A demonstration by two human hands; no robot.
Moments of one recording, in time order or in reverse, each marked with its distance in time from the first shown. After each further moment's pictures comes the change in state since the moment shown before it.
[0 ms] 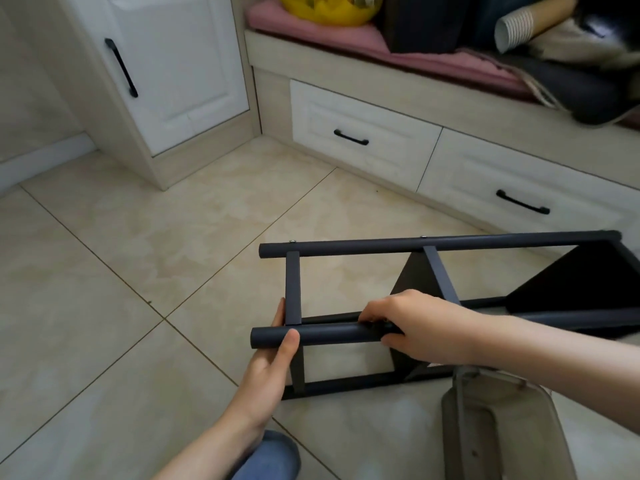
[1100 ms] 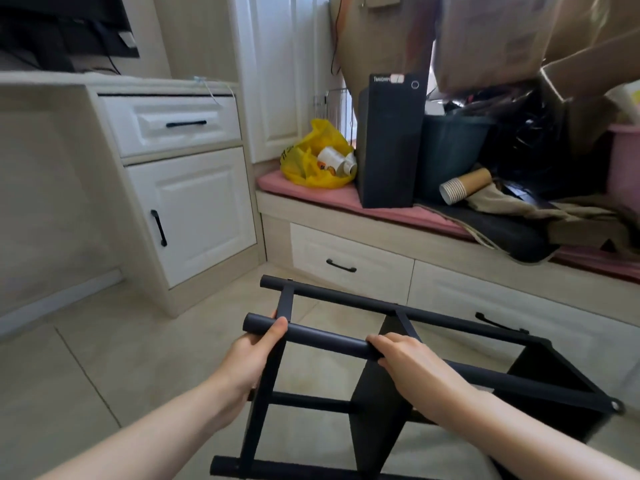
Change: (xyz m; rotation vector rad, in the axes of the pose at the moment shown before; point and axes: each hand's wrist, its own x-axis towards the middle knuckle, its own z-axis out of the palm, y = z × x) left_hand 0.081 0.194 0.042 0.129 0.051 0.137; right_hand 0.003 0.051 -0.089 -0.096 0.565 0.043
